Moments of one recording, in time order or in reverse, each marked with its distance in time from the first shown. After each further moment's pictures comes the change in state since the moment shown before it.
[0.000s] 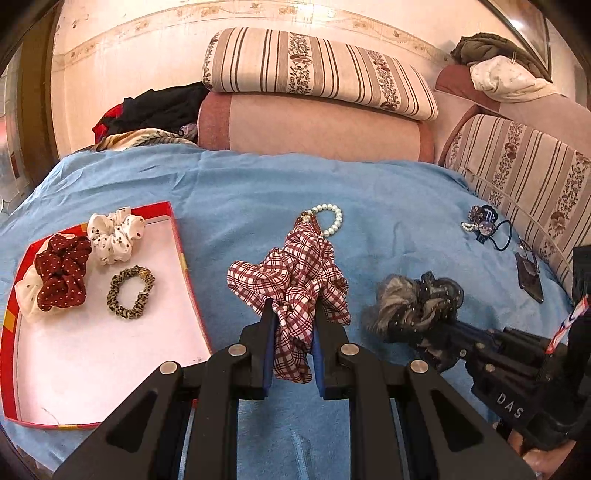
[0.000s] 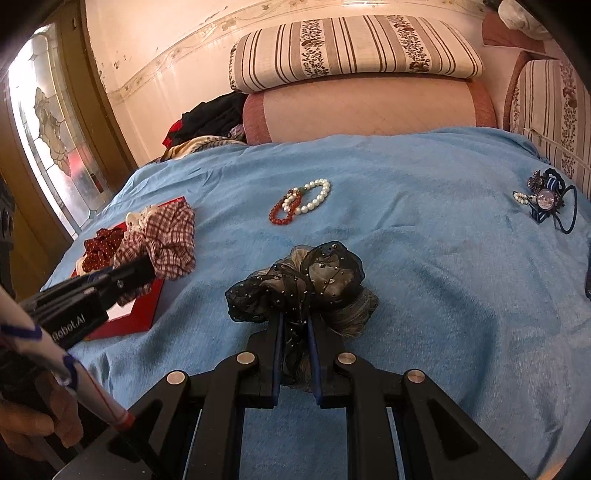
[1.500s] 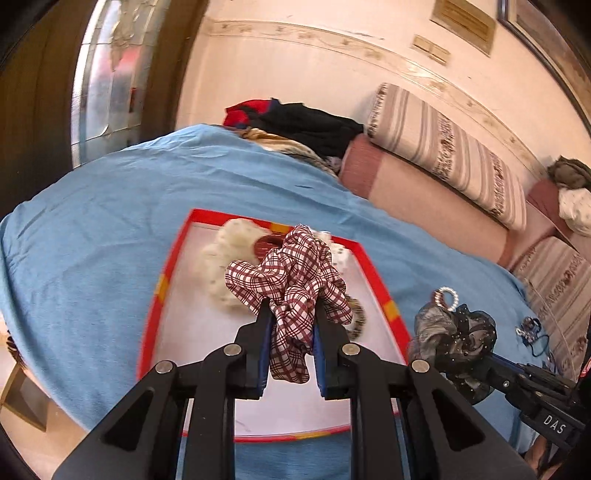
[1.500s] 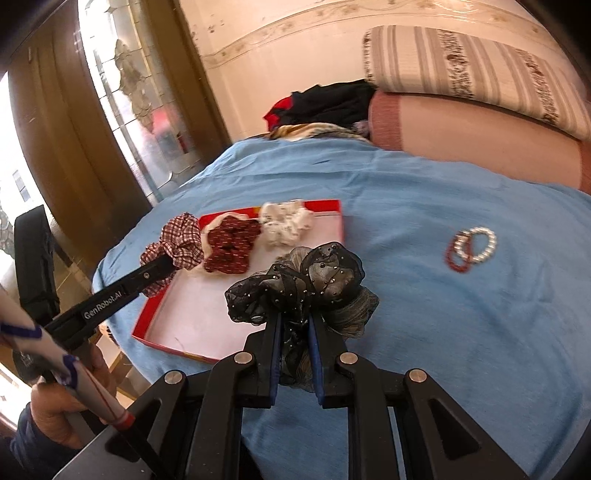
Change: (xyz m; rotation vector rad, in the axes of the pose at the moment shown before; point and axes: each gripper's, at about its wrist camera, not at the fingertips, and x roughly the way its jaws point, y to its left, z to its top) left arm -0.091 0.194 -0.025 -0.400 -0.141 0.200; right arm 0.025 0.166 0.039 -0.212 0.066 0.262
